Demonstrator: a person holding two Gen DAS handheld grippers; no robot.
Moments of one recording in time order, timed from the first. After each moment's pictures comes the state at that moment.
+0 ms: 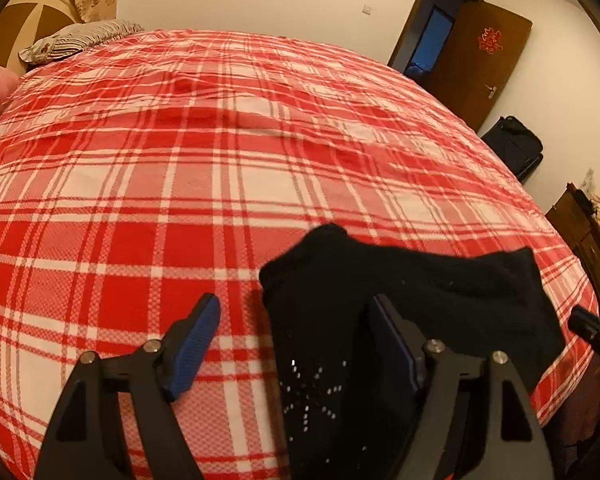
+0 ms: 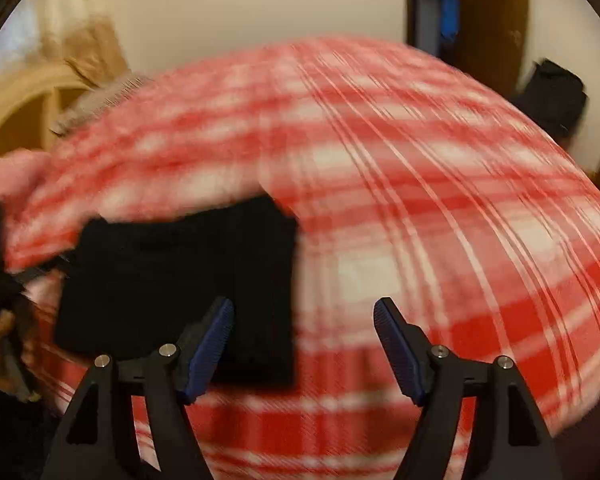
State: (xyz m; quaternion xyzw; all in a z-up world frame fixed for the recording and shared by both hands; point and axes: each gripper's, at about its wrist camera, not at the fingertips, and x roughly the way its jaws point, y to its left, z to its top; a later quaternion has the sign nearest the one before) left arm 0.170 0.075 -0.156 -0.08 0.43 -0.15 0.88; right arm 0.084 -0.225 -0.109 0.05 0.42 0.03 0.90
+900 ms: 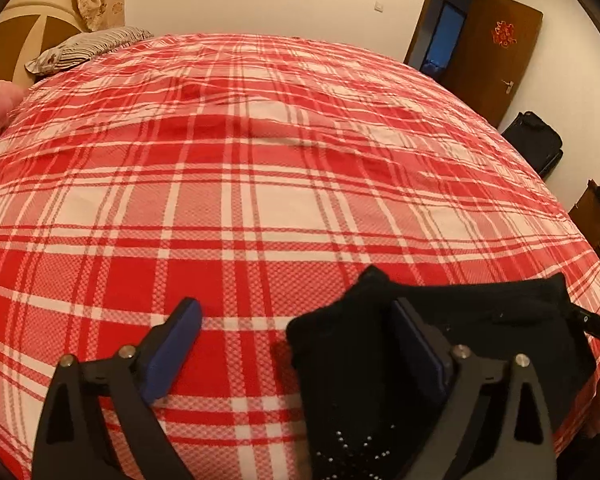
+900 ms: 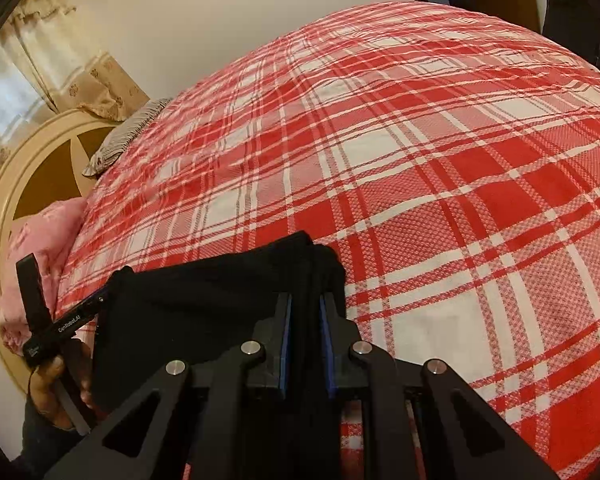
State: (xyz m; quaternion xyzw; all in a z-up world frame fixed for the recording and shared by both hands) left arm 0.201 0.069 -0.166 -0.05 0.43 -0.12 0.89; right arm 0.148 -0.249 -0.158 0.19 0.45 0.09 0.87
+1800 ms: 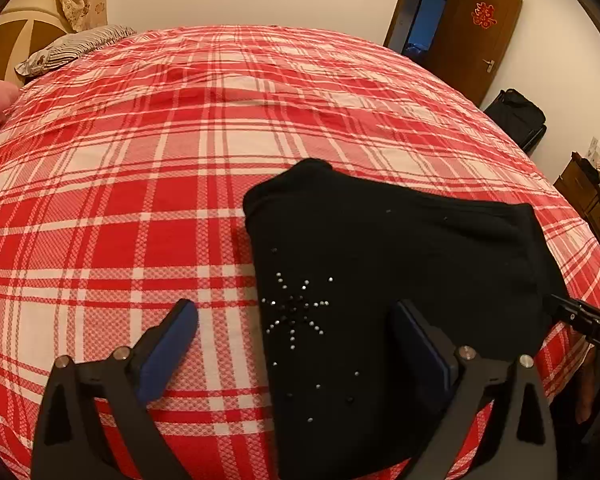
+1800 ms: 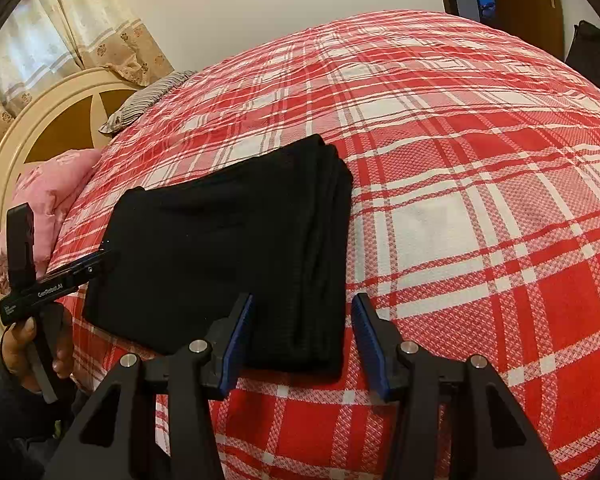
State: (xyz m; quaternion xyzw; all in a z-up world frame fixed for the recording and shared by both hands) left arm 0.138 0.057 -0.171 -0.03 0.45 -0.15 0.88; right arm 0.080 -0.238 -0.169 0.12 0.45 0.13 0.87
